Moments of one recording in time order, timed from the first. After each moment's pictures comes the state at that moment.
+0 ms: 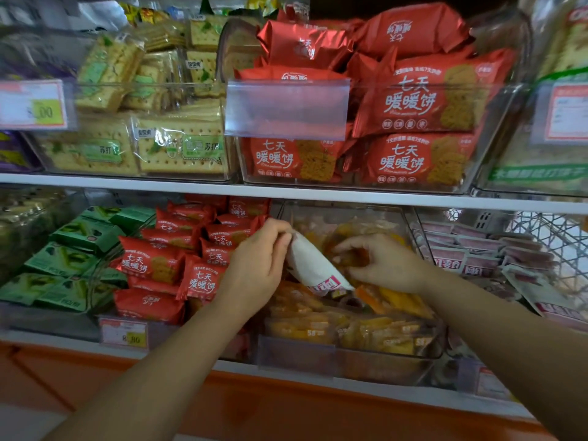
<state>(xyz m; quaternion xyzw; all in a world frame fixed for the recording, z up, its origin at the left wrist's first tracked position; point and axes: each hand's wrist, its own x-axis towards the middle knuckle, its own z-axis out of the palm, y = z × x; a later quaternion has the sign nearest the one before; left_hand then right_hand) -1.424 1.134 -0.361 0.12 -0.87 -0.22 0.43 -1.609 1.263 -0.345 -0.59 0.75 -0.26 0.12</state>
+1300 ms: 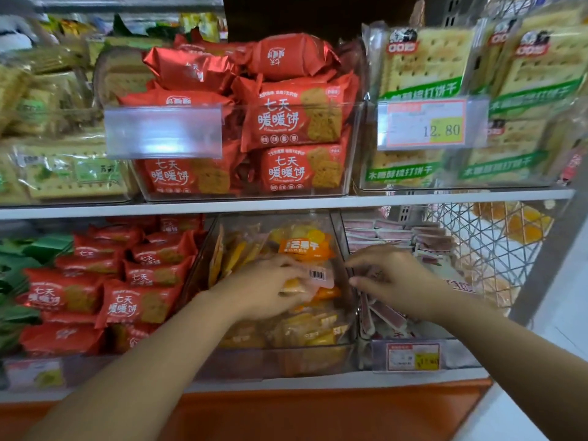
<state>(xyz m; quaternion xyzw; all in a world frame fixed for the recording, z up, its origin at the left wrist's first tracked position) -1.496 1.191 -0.347 0.07 -0.99 -0.08 -0.01 -1.635 1.389 -0.336 -0.54 0.81 -0.23 0.01</state>
